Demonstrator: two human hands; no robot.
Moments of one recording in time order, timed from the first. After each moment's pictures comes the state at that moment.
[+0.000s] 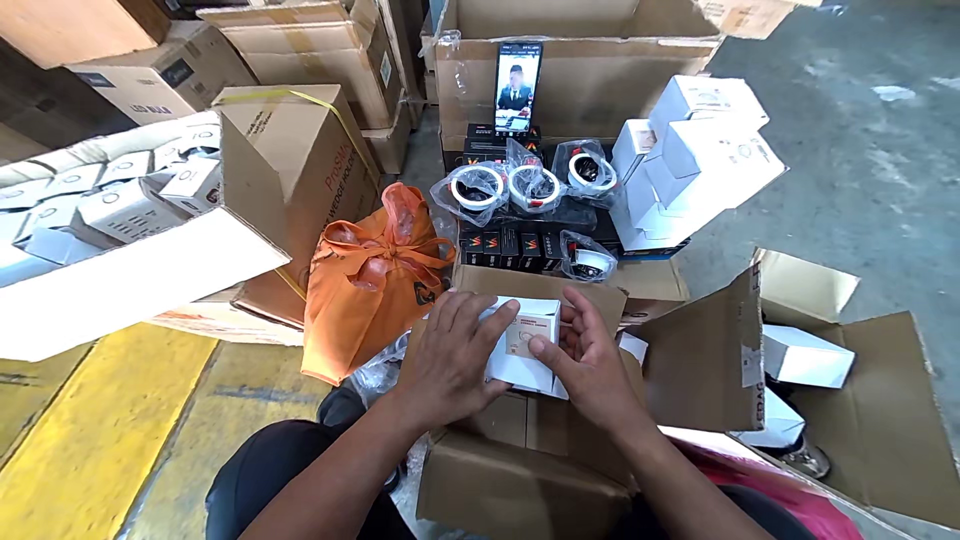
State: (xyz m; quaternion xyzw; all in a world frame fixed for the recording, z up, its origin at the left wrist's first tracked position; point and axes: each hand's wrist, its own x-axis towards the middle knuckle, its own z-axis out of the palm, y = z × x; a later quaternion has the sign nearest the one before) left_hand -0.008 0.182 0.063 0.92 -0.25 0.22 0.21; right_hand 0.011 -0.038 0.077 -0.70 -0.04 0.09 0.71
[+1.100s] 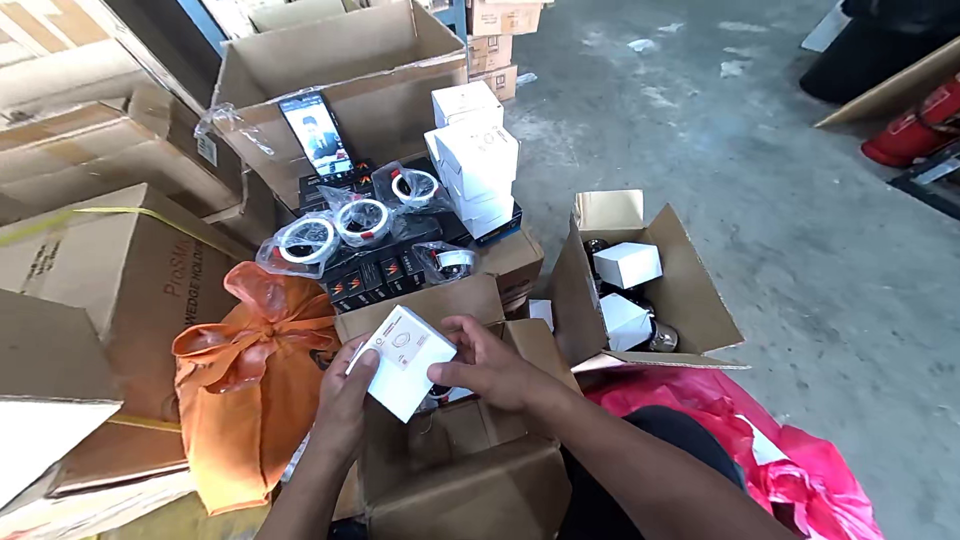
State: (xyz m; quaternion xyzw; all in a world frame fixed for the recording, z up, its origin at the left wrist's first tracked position) left_hand 0.008 0.143 0.054 0.66 -0.02 -0.03 0.75; right_hand 0.000 -0.094 0.081 -0.66 -0.04 0.22 0.71
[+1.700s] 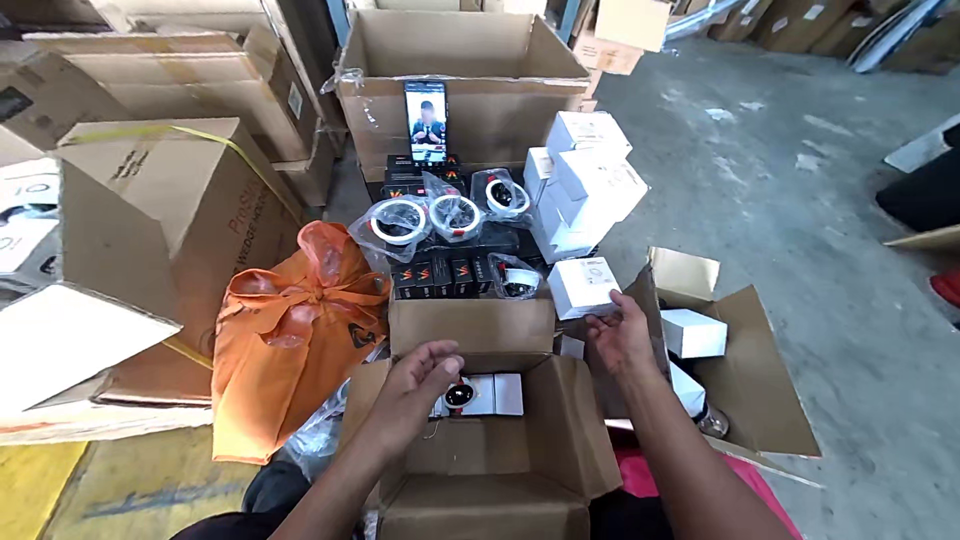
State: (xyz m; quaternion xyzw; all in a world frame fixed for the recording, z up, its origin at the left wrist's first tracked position) left_hand 0.008 0.159 0.071 0.69 0.00 -0.15 0.71; right_hand 0.105 -0.184 0.020 -0.51 0.37 -0.08 0.77
